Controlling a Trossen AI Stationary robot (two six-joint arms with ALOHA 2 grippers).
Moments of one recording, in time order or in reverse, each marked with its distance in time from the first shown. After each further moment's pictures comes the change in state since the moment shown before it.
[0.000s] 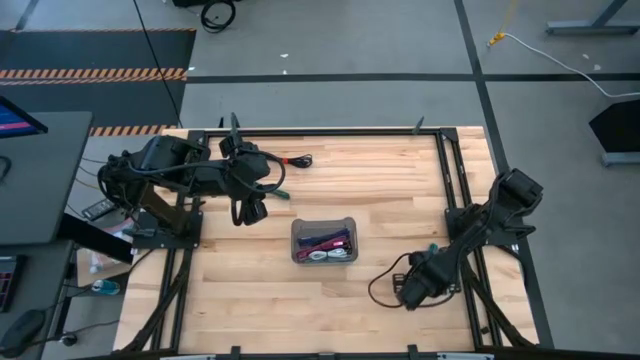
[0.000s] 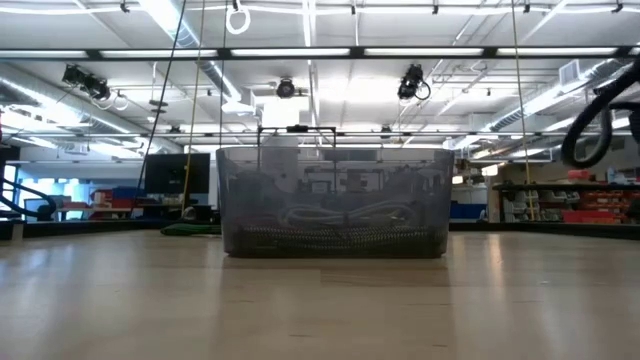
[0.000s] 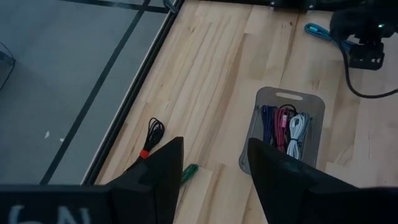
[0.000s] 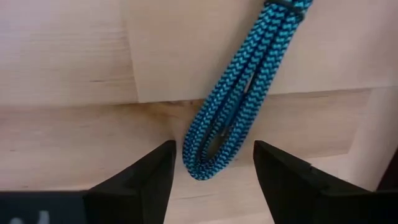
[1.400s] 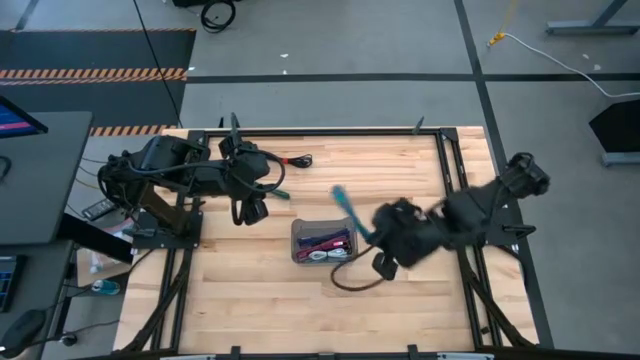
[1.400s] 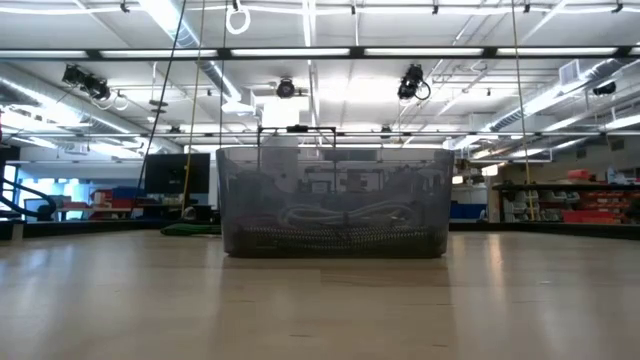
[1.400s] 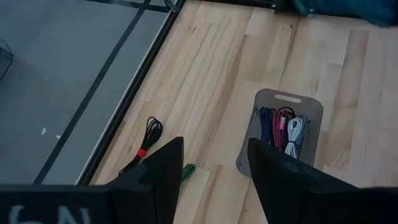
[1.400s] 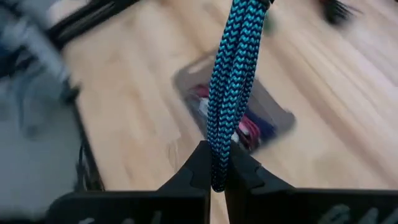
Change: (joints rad) left arm 0.000 0.000 0.000 0.002 0.000 -0.027; right arm -0.219 -0.140 0.889 -0.428 0.601 -1.474
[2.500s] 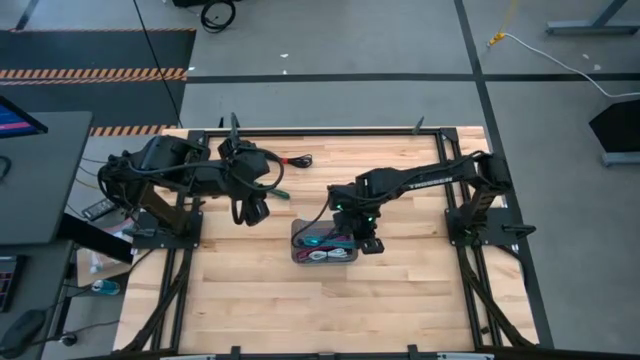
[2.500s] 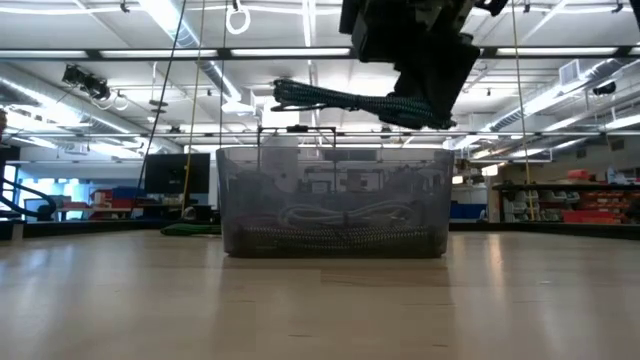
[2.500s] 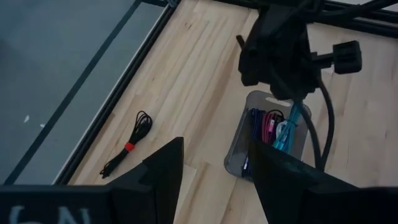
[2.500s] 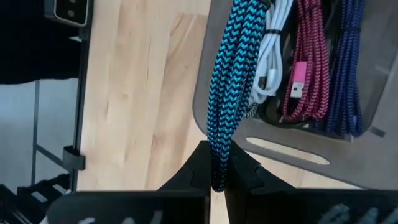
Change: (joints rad) left arm 0.000 0.000 0.000 0.001 0.027 -0.079; right arm -0.507 0.240 -0.322 0.179 -0.922 -0.993
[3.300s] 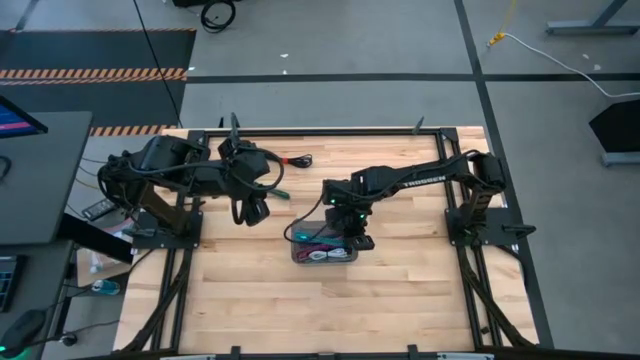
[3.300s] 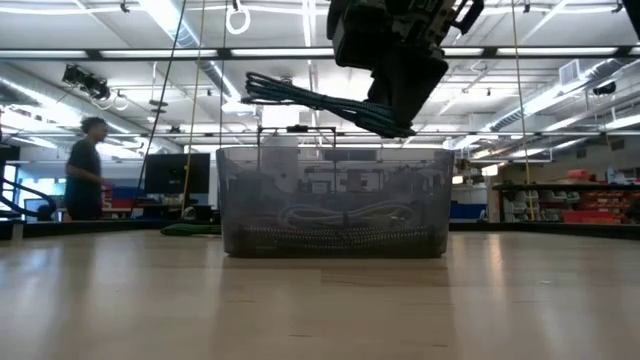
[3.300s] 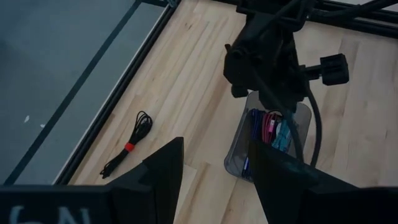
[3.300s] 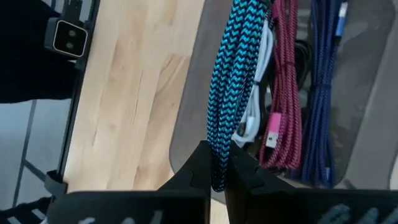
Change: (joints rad) left arm 0.000 0.000 0.000 0.000 -0.001 0.001; right arm -0.037 0.032 -0.001 0.141 -0.024 -0.029
